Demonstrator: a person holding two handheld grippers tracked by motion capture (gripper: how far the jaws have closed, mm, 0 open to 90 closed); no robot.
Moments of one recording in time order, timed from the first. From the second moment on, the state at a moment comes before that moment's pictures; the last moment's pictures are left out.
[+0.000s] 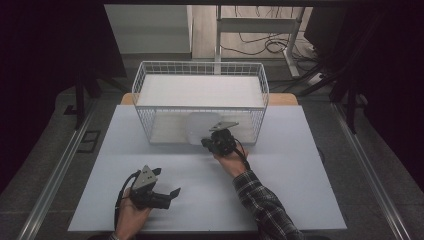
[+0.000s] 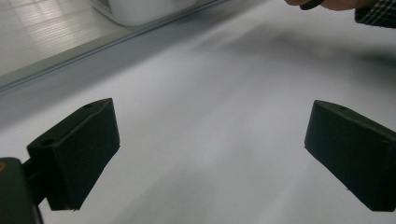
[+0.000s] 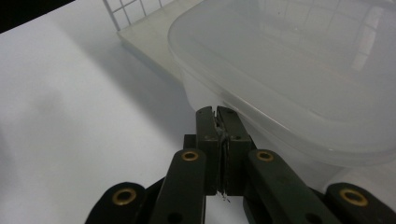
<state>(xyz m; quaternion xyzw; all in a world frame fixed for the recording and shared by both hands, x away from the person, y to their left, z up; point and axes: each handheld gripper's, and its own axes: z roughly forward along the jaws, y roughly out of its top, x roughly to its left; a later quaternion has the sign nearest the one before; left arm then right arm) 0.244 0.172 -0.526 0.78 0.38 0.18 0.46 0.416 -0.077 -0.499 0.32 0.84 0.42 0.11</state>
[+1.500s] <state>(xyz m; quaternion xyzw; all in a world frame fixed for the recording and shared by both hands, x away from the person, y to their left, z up) 0.247 0.170 -0.529 0.79 0.38 0.15 0.46 0.414 -0.077 -0.484 0.31 0.84 0.42 0.14</state>
